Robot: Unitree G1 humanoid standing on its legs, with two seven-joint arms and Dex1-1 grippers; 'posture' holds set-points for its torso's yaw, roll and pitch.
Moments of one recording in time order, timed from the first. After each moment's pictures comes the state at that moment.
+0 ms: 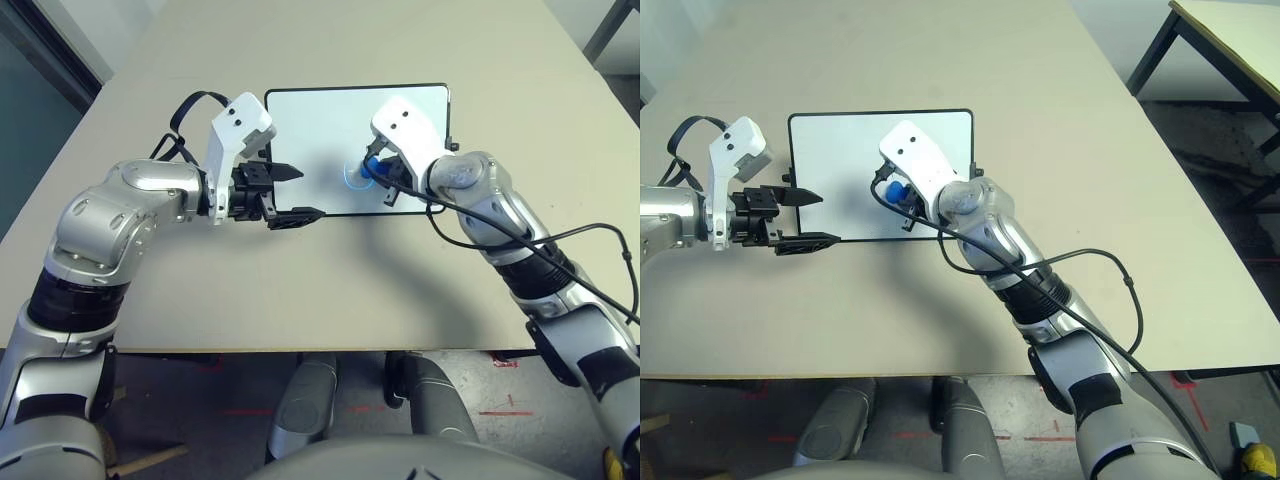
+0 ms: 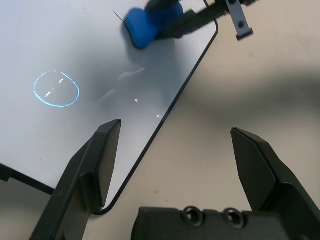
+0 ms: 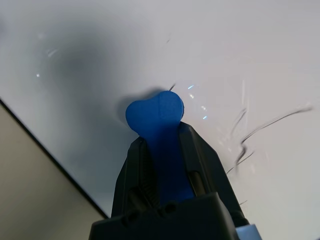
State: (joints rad) left arm -0.61 0.86 -0.09 -0.30 -0.51 0.94 -0.93; right arm -0.87 -0.37 0.44 -0.03 -0.26 0.82 0.74
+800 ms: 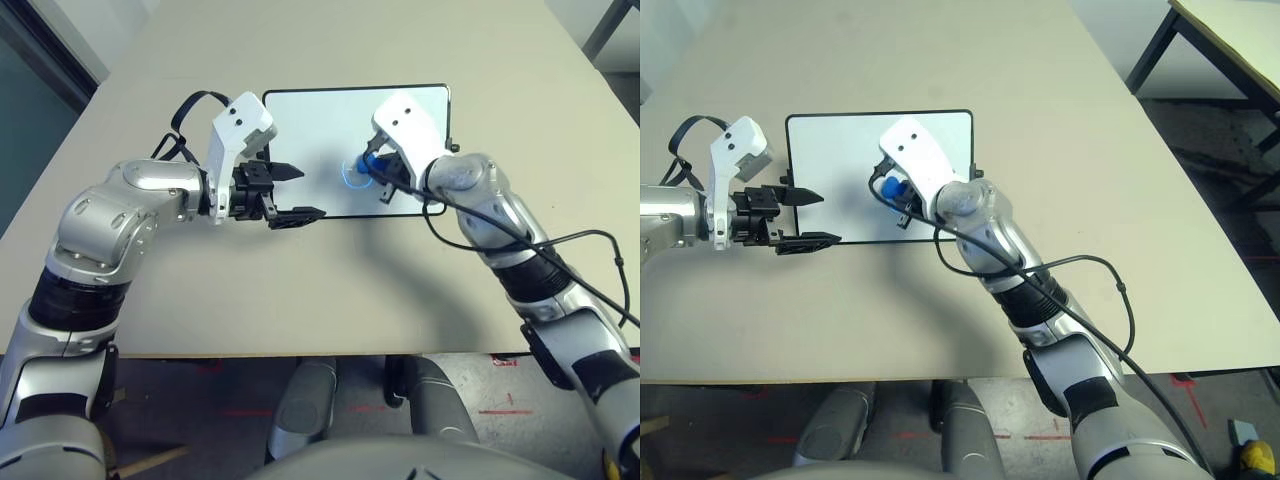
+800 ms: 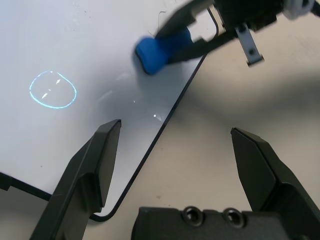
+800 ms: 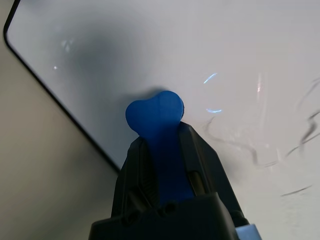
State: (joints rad) left arm -0.61 0.85 -0.10 -0.30 -0.51 0.94 -0.93; right arm -0.74 -0.37 0.50 -0.16 -0.25 0.87 0.75
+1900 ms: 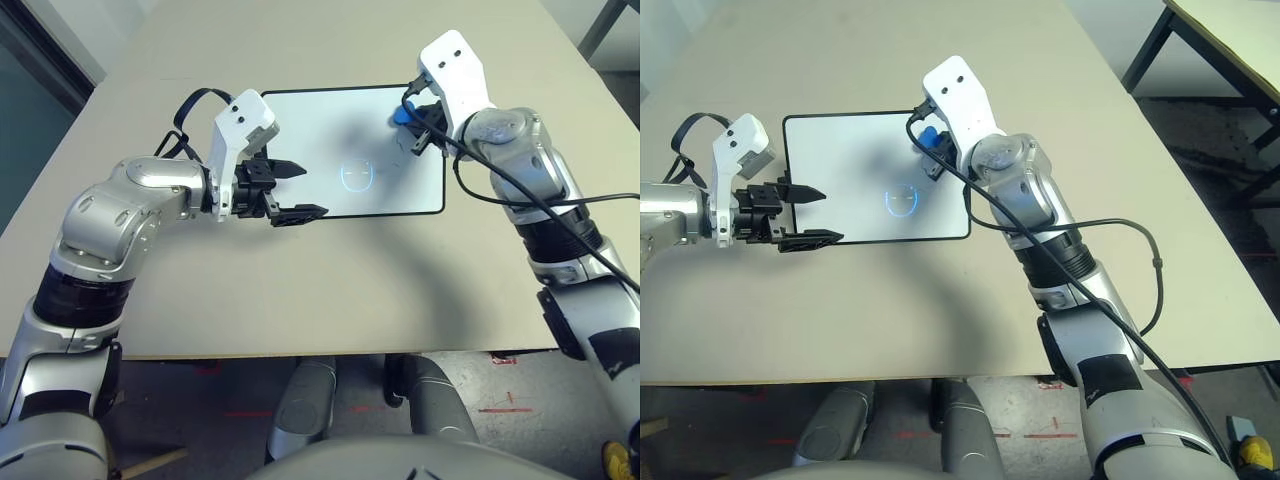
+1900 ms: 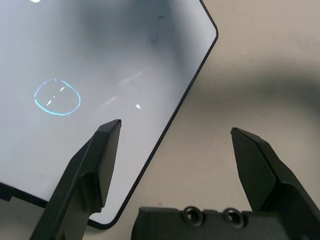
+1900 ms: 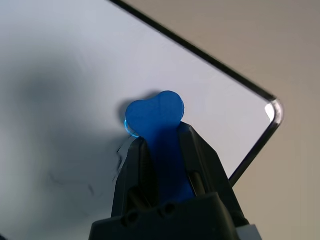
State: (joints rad) left arm -0.62 0.84 -0.11 -0.28 -0.50 0.92 -0.93; right arm -0.90 -0.43 0.33 0.04 -0.23 0.77 0.66
